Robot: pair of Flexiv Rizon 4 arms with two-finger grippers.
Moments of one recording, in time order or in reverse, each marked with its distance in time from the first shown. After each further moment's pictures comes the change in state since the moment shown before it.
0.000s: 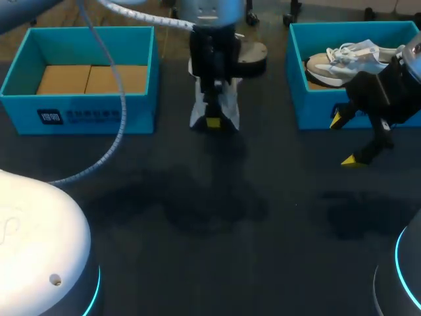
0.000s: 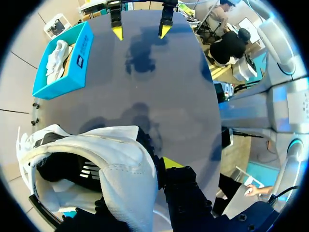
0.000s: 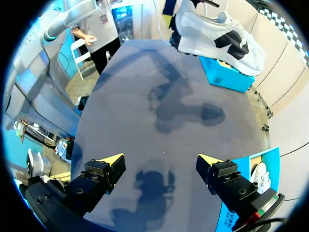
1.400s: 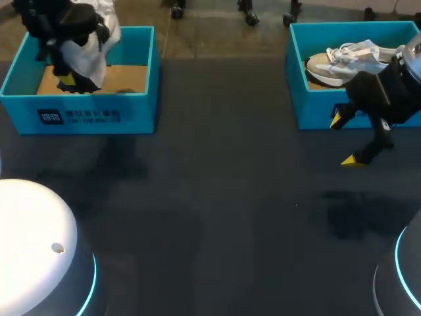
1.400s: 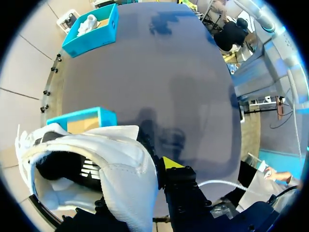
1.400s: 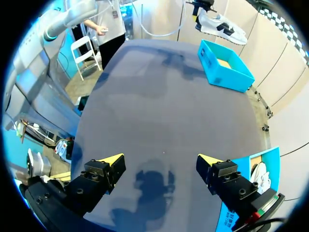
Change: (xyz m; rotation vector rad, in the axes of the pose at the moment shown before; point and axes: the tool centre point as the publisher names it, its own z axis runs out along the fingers) left arm -0.086 0.290 -0.017 0.023 -0.076 -0.009; right arm 0.000 0.000 0.000 0.000 0.000 0.000
